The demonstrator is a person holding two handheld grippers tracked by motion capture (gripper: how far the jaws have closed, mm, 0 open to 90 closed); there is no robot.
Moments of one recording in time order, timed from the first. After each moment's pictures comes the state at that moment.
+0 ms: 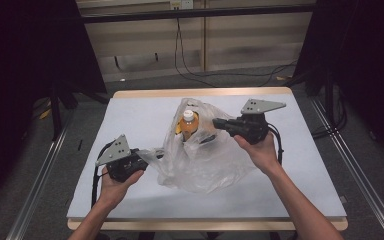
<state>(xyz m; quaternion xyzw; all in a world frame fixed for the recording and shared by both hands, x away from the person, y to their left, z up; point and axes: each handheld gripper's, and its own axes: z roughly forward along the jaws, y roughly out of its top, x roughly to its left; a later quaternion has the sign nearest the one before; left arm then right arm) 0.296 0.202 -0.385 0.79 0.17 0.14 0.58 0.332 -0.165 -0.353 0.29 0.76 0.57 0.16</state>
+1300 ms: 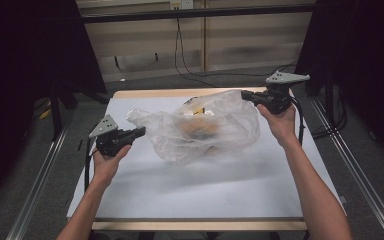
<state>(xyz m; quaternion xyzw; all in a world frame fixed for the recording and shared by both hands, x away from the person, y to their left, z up) 0.371 0.248 -0.403 0.77 0.28 0.18 0.55 0.399 -0.238 -0.343 0.38 0.73 0.53 0.22</state>
